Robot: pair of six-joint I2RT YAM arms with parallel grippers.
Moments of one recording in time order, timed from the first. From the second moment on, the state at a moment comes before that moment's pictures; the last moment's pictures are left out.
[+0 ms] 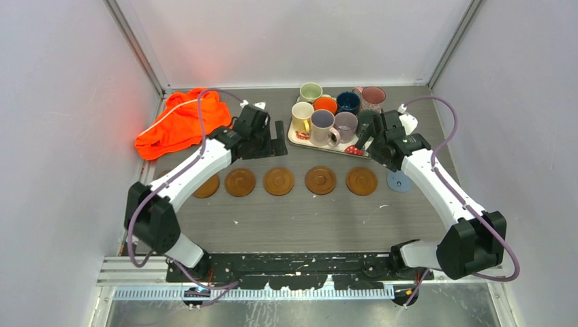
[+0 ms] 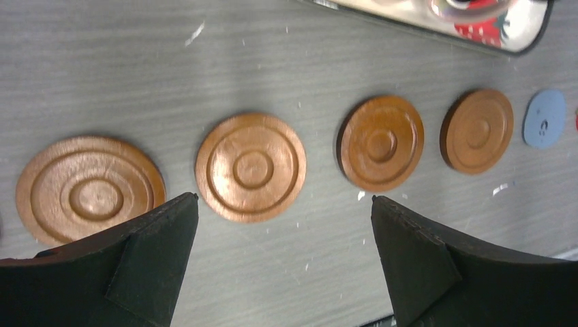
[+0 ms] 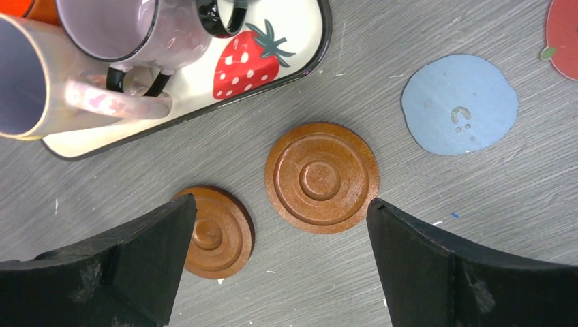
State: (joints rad) left arm -0.57 1.48 1.27 -0.63 -0.03 -0.57; right arm 0.27 1.31 1.10 -0.74 0.34 0.81
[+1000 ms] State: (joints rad) left arm -0.63 2.12 1.85 -0.51 -0.25 -0.52; right arm 0.28 1.18 1.11 -0.78 0.30 0.76
